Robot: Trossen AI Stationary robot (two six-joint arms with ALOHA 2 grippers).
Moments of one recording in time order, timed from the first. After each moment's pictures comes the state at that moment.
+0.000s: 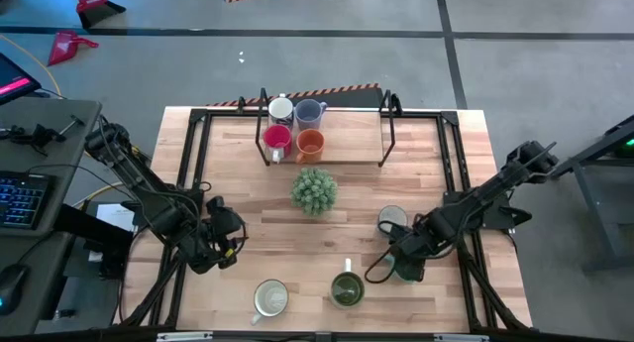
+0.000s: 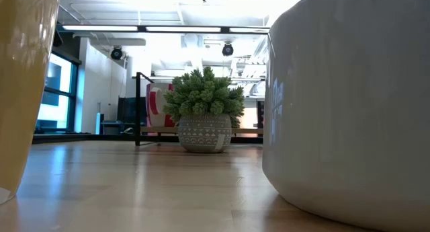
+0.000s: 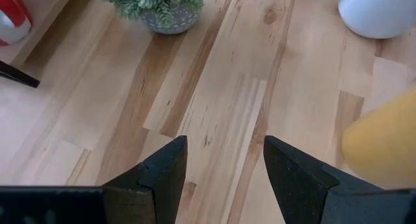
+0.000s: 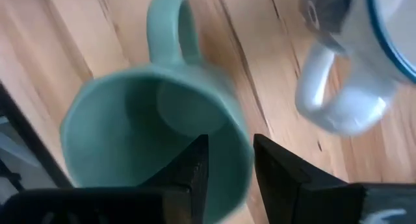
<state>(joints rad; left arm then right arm) -0.81 1.16 0.88 -0.92 -0.63 -1.02 0.58 1.43 0.97 -0.96 -0.10 0.94</state>
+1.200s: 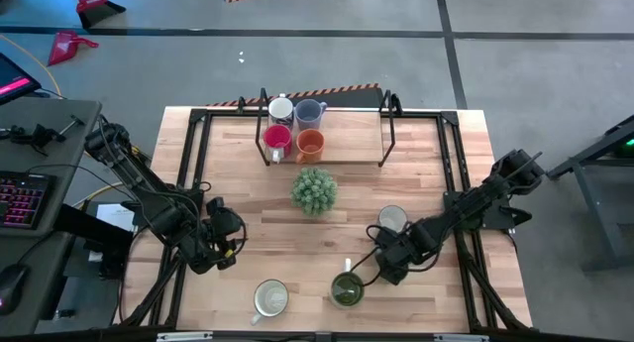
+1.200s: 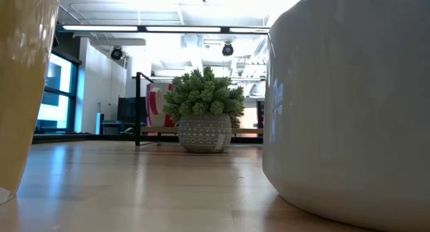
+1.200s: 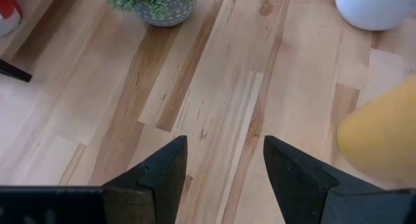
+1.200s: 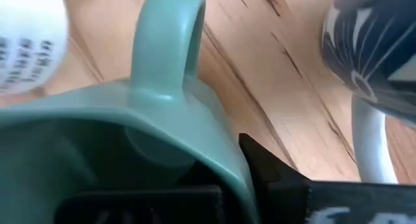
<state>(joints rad) -0.81 1.16 0.88 -0.92 -0.60 -1.02 0.58 1.59 0.98 -0.78 0.01 1.13</state>
